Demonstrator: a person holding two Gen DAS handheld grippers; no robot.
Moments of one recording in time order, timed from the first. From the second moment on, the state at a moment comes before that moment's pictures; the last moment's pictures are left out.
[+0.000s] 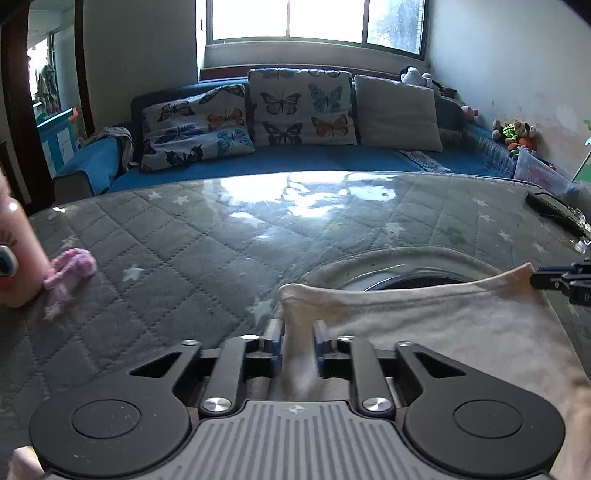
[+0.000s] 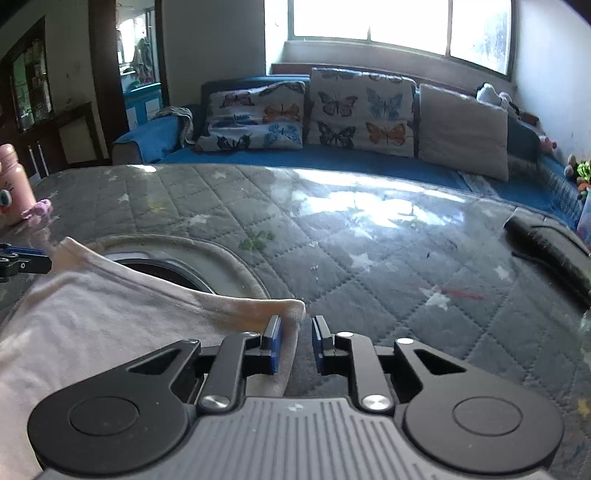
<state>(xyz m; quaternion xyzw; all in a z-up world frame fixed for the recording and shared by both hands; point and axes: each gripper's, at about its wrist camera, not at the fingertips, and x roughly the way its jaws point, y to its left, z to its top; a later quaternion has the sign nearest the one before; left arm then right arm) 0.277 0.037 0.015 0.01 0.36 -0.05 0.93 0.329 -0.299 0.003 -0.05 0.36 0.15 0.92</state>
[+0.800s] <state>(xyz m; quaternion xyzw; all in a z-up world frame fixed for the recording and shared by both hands) 0.149 0.024 -0.006 0.07 0.36 -0.02 0.93 0.168 -0.265 0.004 -0.10 0.36 0.25 0.89</state>
